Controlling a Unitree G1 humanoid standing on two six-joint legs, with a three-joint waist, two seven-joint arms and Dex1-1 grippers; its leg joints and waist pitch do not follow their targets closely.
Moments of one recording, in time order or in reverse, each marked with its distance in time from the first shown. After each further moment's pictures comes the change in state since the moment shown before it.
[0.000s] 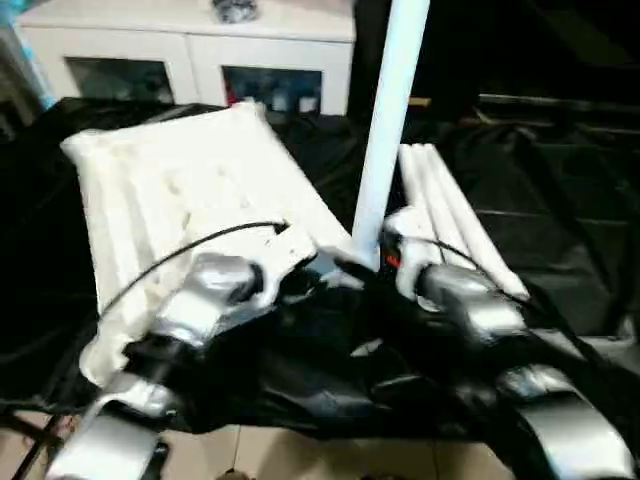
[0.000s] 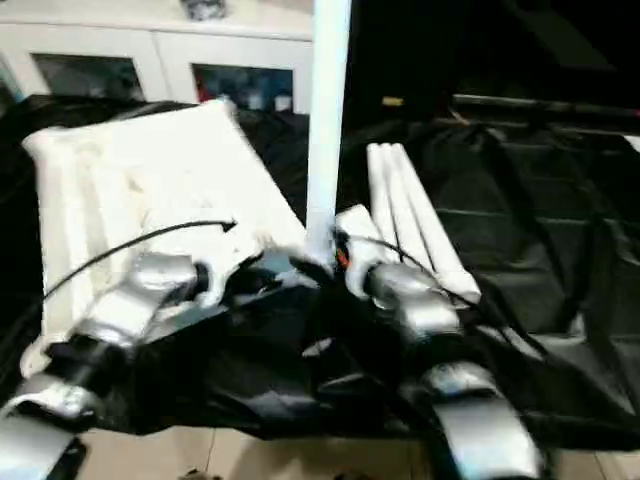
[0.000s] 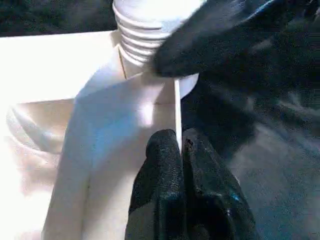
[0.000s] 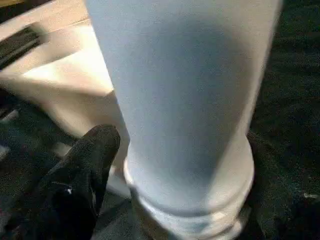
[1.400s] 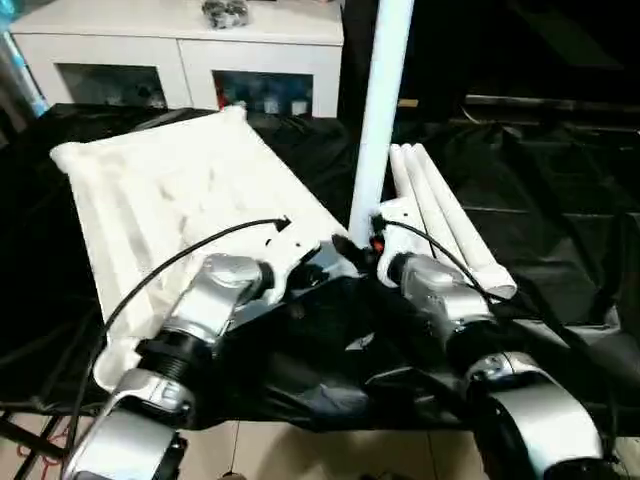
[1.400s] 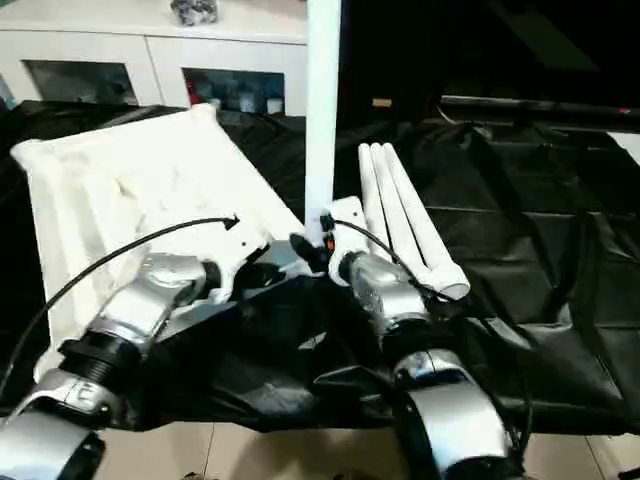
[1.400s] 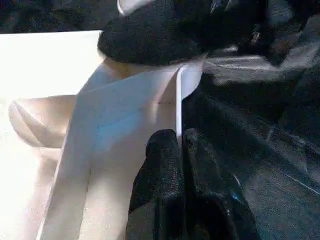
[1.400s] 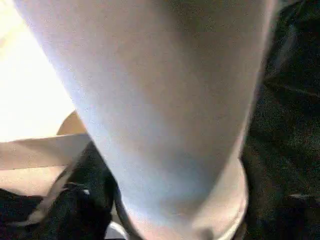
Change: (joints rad) left arm -0.023 -0.094 0.027 0.019 0.022 0.116 0.205; right arm -0.137 0.149 -0.063 0.189 -0.002 0.011 -0.475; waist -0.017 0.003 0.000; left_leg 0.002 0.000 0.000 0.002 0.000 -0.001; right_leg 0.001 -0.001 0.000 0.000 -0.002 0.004
